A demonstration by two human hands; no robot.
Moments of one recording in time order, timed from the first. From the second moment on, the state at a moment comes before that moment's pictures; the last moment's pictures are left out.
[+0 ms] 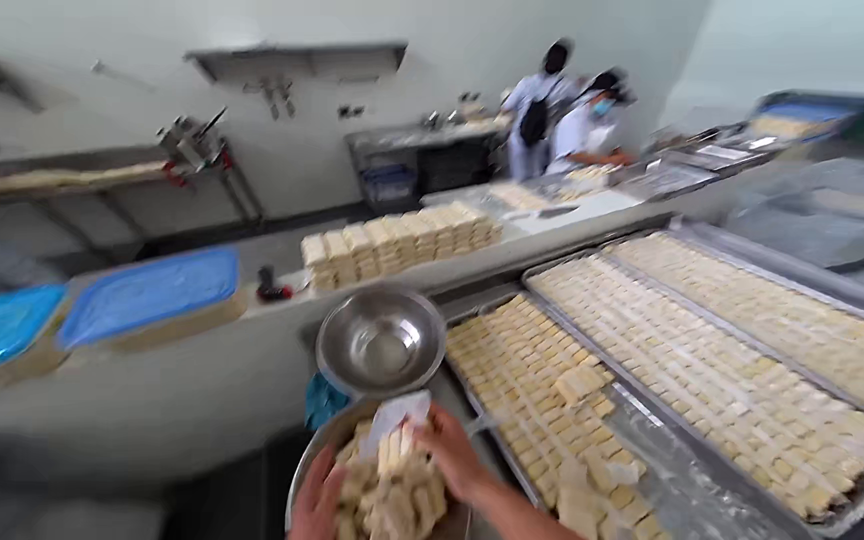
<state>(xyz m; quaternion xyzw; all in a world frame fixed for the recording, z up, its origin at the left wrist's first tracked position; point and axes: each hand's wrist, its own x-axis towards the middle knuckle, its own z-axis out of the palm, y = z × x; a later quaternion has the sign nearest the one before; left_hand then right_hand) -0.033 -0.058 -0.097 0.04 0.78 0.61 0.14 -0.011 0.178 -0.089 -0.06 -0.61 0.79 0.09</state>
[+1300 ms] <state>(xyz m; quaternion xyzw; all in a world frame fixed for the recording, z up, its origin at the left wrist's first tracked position) -0.006 -0.025 -0.107 0.04 0.74 0.64 0.20 0.016 0.157 -0.120 -0.06 -0.73 0.66 -0.13</state>
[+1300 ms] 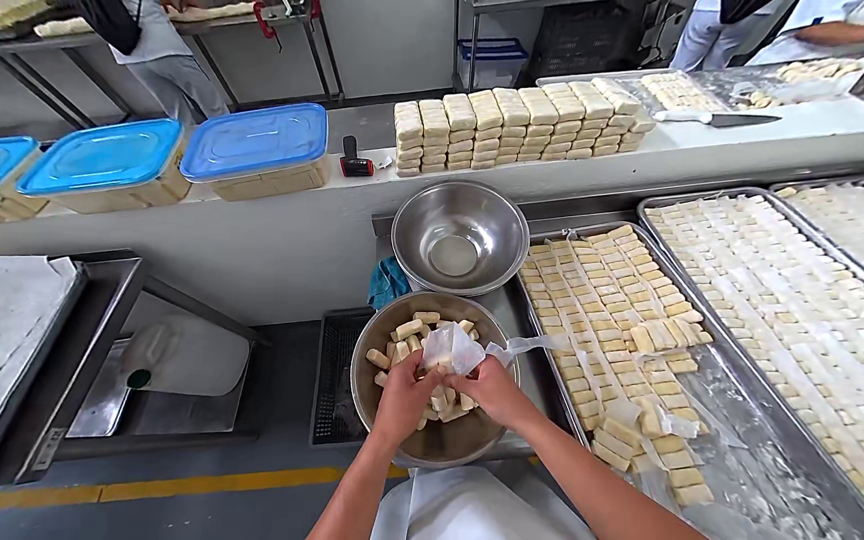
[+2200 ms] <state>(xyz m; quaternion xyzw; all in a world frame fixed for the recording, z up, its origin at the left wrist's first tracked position) -0.020 -0.063 -0.125 0.03 0.85 0.49 0.18 -0.001 0.170 -0.083 0.08 -0.84 0.53 -0.04</state>
